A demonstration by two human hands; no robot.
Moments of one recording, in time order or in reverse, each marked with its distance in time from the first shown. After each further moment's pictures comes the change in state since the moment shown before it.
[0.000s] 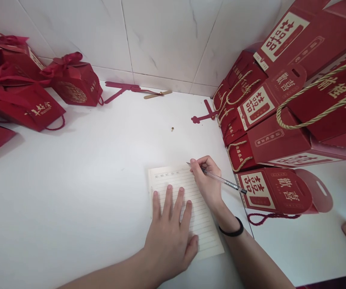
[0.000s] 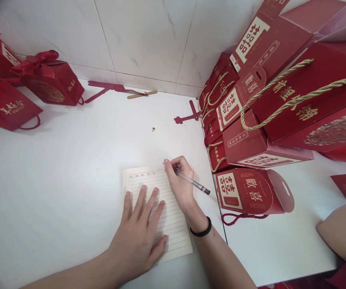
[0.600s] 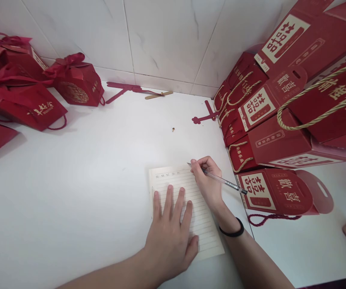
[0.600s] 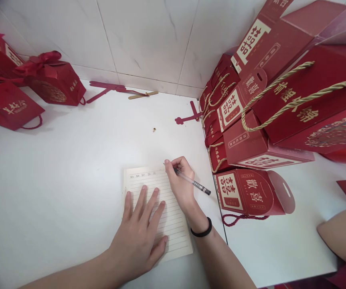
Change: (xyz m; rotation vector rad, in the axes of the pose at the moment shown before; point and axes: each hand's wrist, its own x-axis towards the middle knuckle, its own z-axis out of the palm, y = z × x) left_hand 0.000 0.000 0.000 0.008 -0.002 0.003; right_hand -0.001 0.001 0.000 -0.022 0.001 0.002
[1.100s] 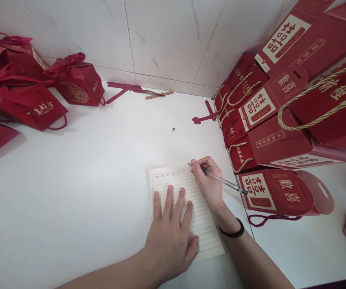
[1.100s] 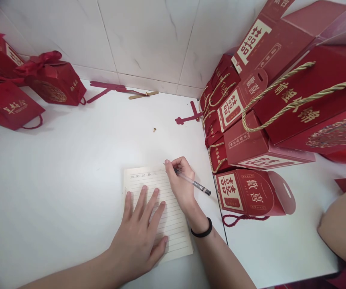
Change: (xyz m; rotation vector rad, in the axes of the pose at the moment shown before) left_hand 0.000 0.001 0.000 -0.005 0.007 -0.004; right_hand 0.000 0.000 0.000 0.001 -0.006 0.001
